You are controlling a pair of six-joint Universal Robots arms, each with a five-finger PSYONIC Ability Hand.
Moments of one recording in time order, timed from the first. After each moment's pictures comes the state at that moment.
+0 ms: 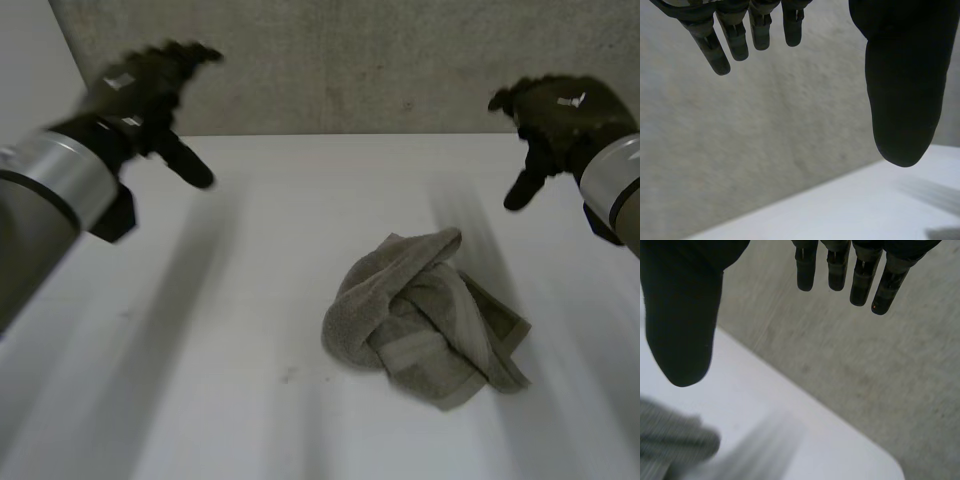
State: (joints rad) left arm 4.32 -1.67 -1.40 3.11 -1.46 3.06; right arm 1.87 -1.40 1.32 0.17 1.51 2.85; left_hand 0.17 0.17 0.17 0.17 0.03; right_hand 0.20 0.23 0.21 0.23 0.05
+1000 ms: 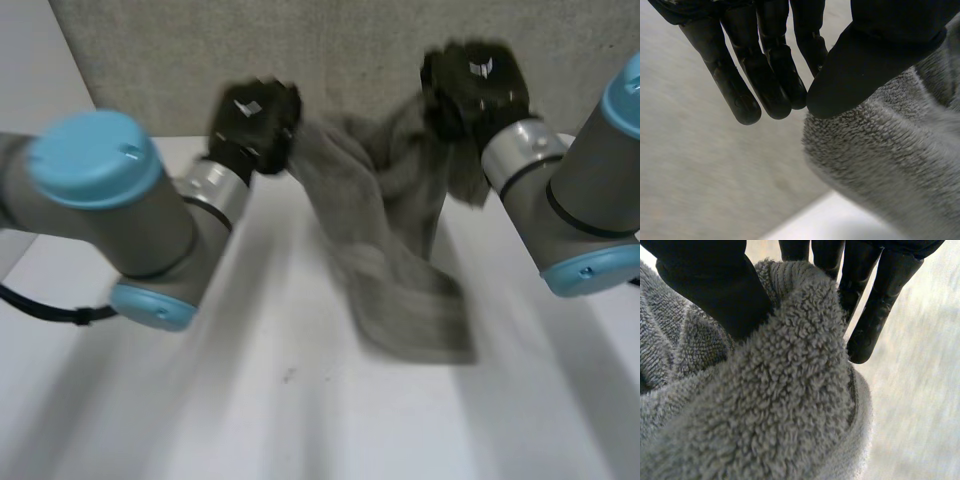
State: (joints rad) left arm 4.14 -2.06 -1.22 3.49 -1.56 3.23; right arm 2.01 -1.16 1.20 -0.28 1.45 2.95; left_hand 1.16 1.21 1.21 1.21 1.02; right_hand 0.94 1.16 1.18 1.19 0.96
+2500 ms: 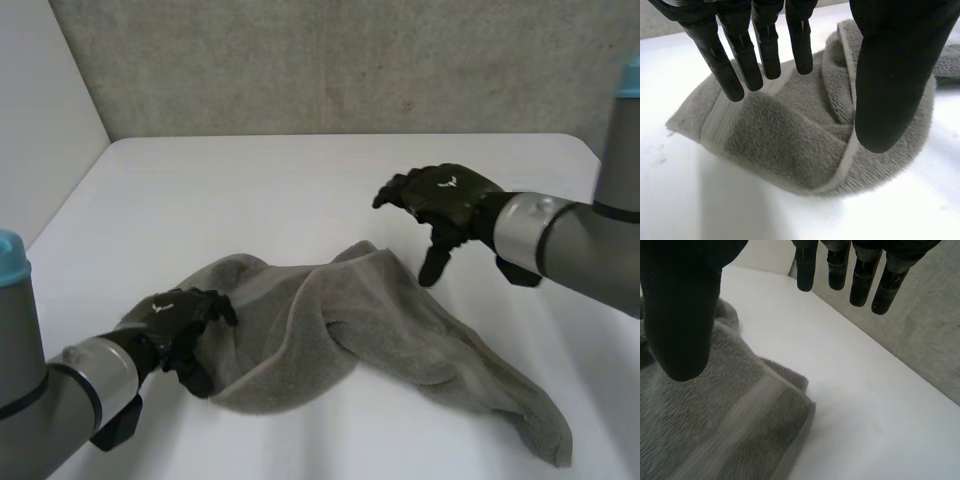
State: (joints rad) left arm 4.34 -1.67 -1.90 2.99 -1.44 3.16; right arm 1.93 -1.12 1.16 0.37 1.12 2.74; left_hand 0.47 0.47 0.47 0.47 0.30; right_hand 0.21 0.22 0.22 0.23 0.06
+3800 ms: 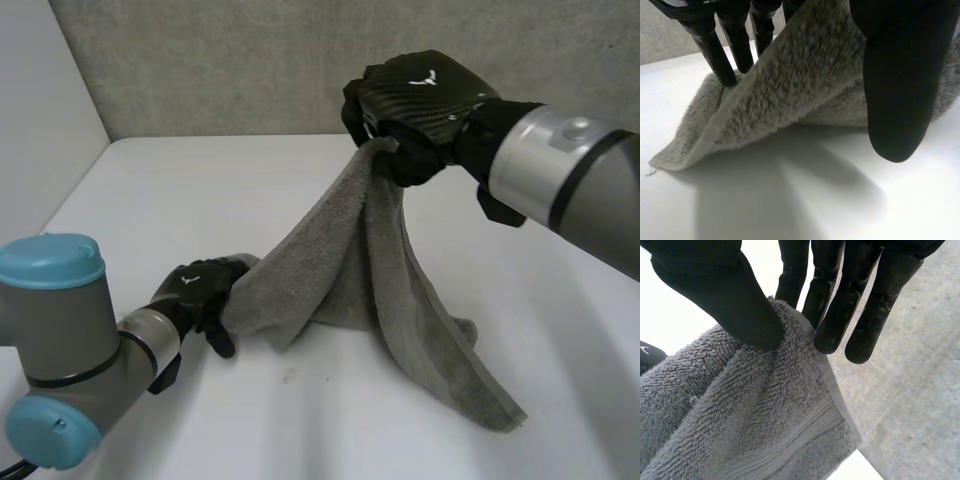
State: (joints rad) left arm 4.33 -1.97 -1.77 3.30 -1.45 3.17; right arm 2.05 -1.35 1.12 0.29 1.12 2.85; left_hand 0.28 0.28 0.28 0.27 0.10; right_hand 0.96 1.17 1.18 1.19 0.97
